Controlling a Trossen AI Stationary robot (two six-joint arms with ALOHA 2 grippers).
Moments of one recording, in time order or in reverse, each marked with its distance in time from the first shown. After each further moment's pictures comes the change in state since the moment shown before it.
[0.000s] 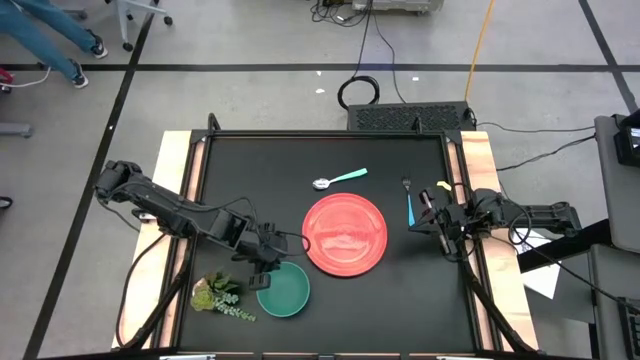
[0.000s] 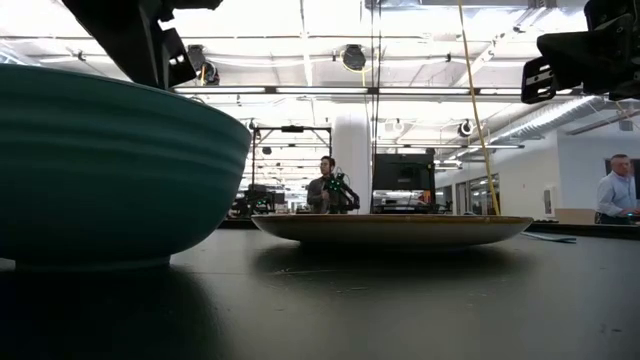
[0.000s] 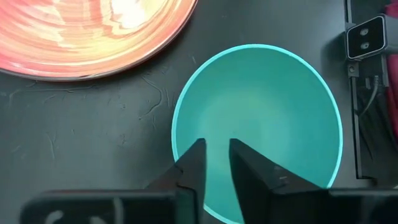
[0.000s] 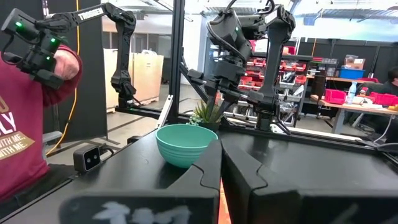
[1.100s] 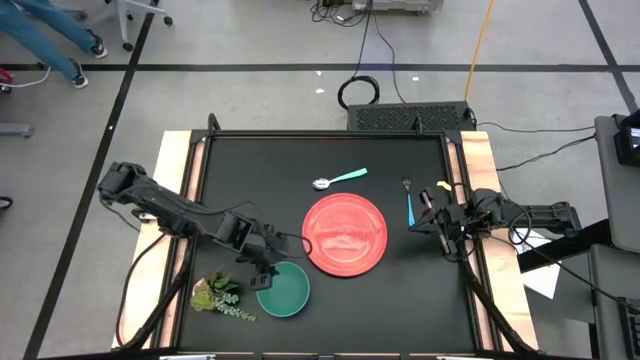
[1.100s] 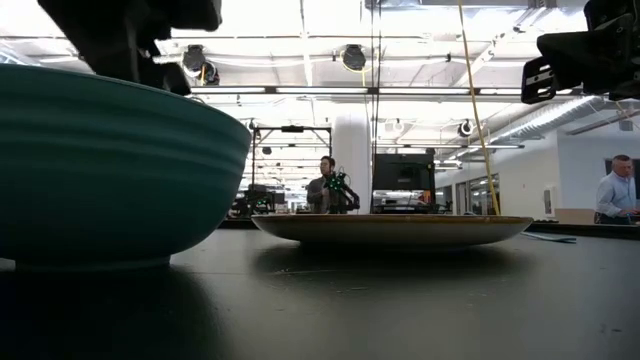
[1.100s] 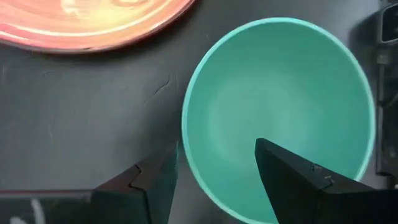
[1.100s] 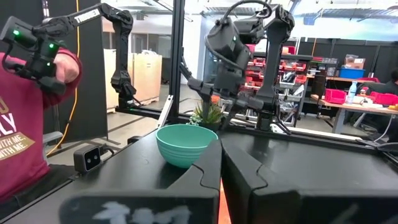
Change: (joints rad) left arm 0.002 0.057 -0.006 -0.022 0.004 -0.031; right arm 0.000 0.000 0.000 0.000 0.000 0.003
